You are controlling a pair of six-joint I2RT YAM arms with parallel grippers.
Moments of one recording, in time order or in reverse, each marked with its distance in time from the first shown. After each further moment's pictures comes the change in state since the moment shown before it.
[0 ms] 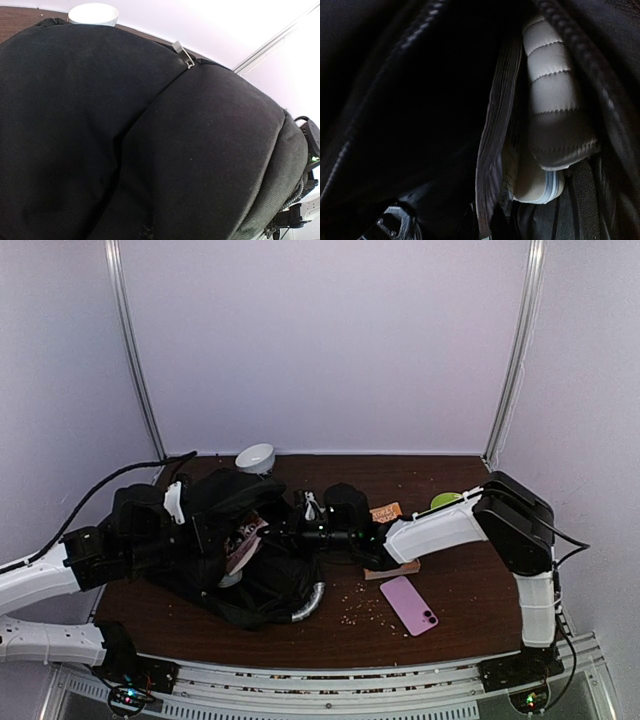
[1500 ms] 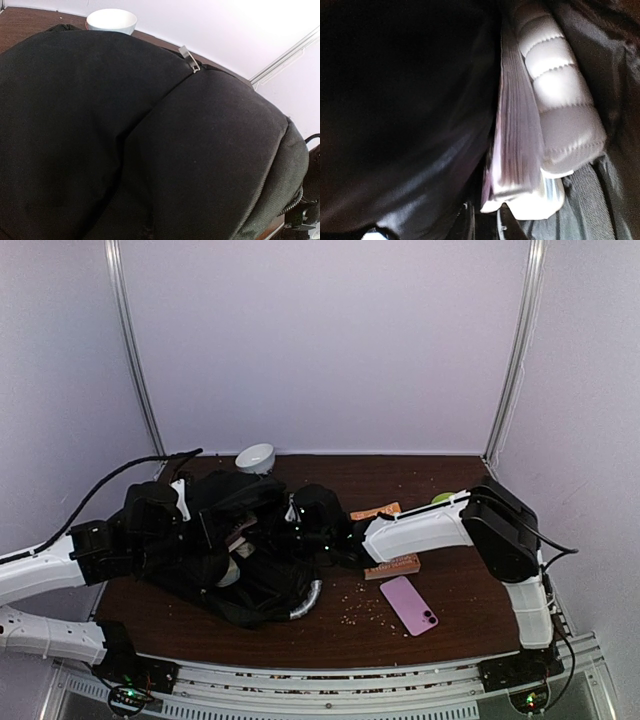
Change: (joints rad) left arm -0.058 0.075 0.053 -0.032 -0.153 -0.056; right arm 0.060 0.077 0.192 -0.213 0.161 -0.007
